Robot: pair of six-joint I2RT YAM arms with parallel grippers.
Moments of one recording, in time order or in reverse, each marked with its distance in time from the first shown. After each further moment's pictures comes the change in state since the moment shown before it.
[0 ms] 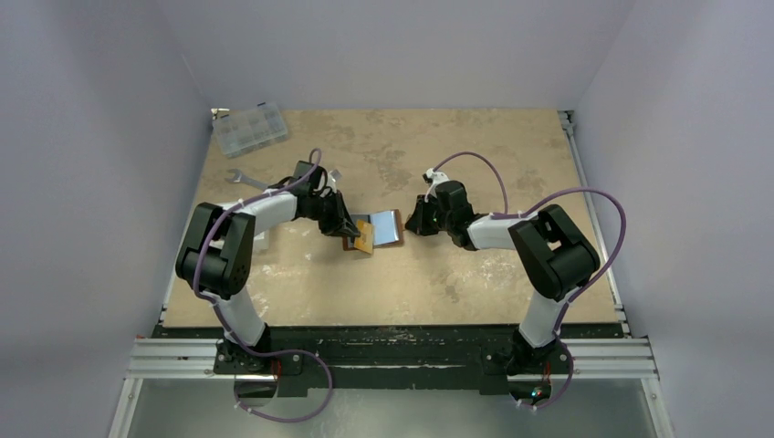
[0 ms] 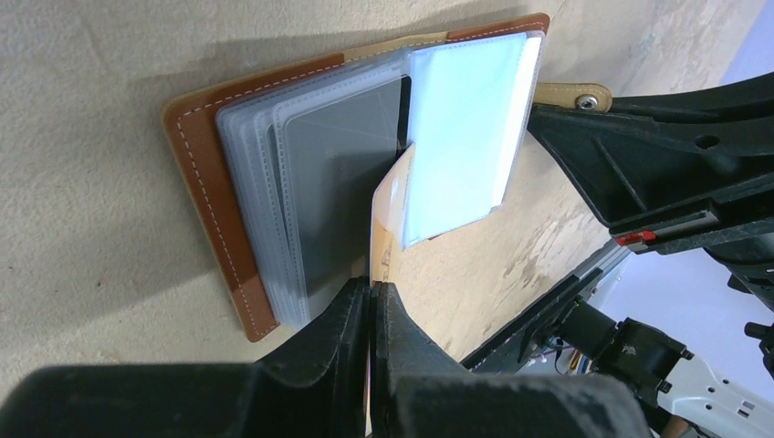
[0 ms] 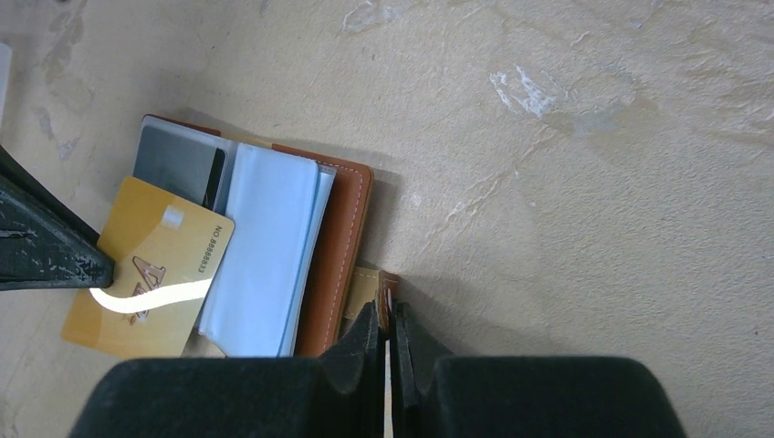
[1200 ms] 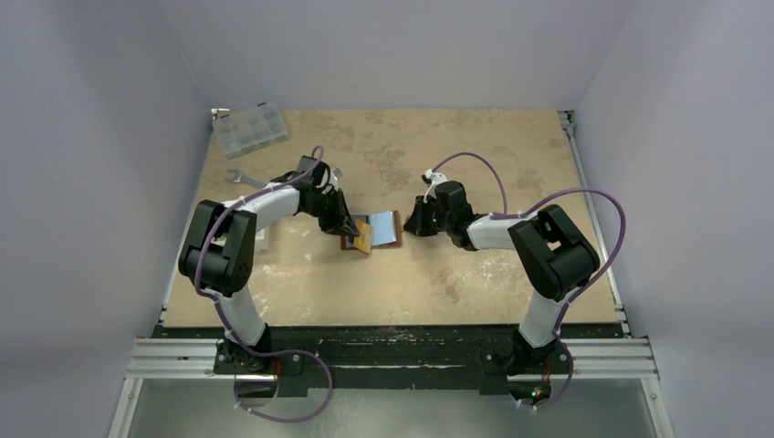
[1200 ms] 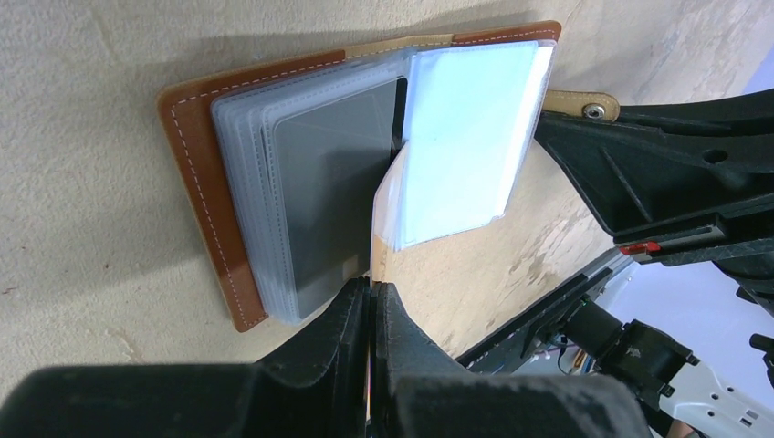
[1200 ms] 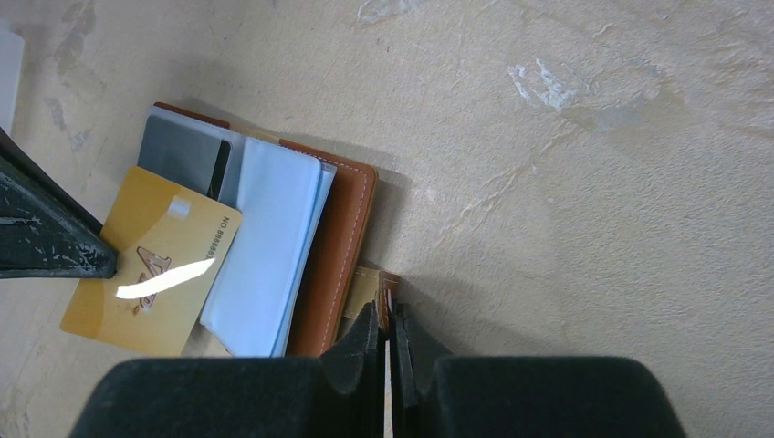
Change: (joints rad) left arm -0.013 0.016 0.071 -0.114 -0.039 0.013; right arm 0.004 0.000 0.000 -0.002 -0.022 0.003
